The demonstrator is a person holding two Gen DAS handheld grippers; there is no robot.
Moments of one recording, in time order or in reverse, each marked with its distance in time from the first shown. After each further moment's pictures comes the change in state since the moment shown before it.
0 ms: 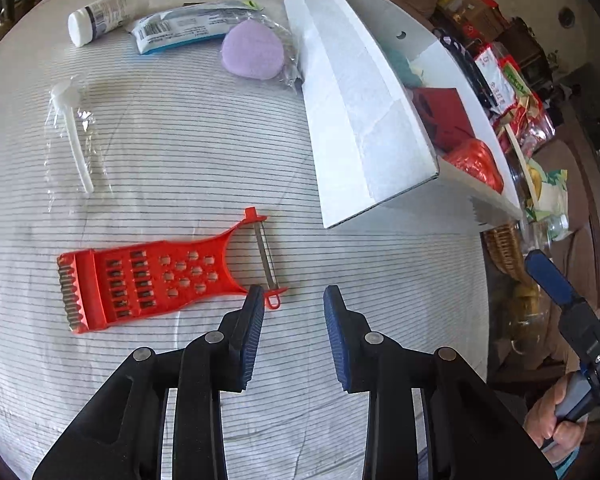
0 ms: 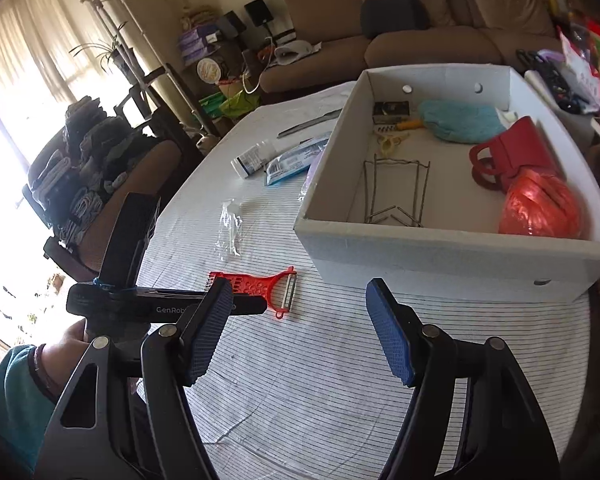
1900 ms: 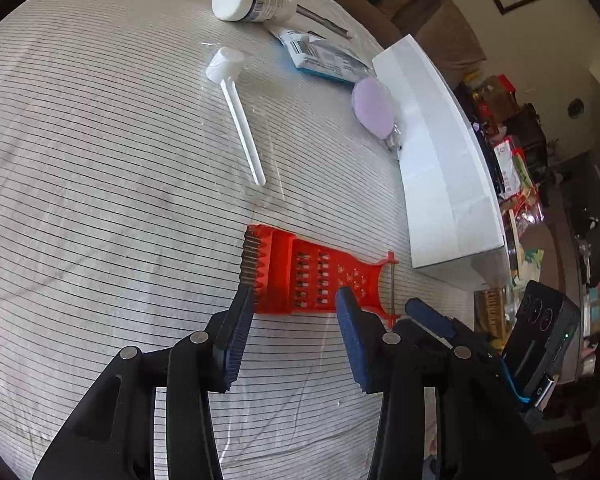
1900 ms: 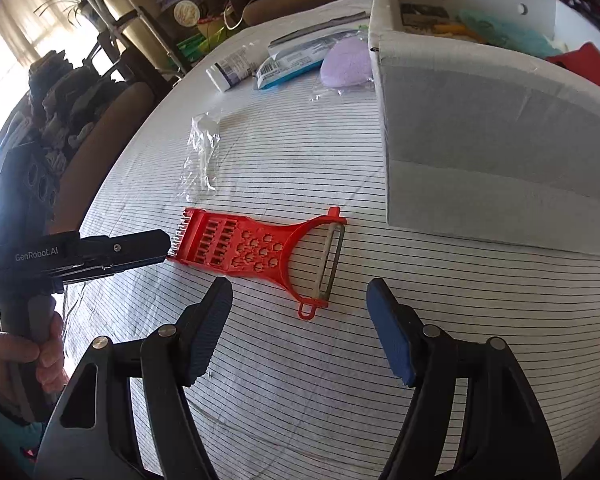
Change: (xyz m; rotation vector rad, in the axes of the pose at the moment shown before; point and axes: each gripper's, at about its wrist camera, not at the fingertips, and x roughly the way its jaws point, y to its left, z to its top) left arm -0.026 0.140 -0.030 -0.256 -0.149 -0.163; right arm 0.157 0.027 -0.039 0.012 0.199 -0.060
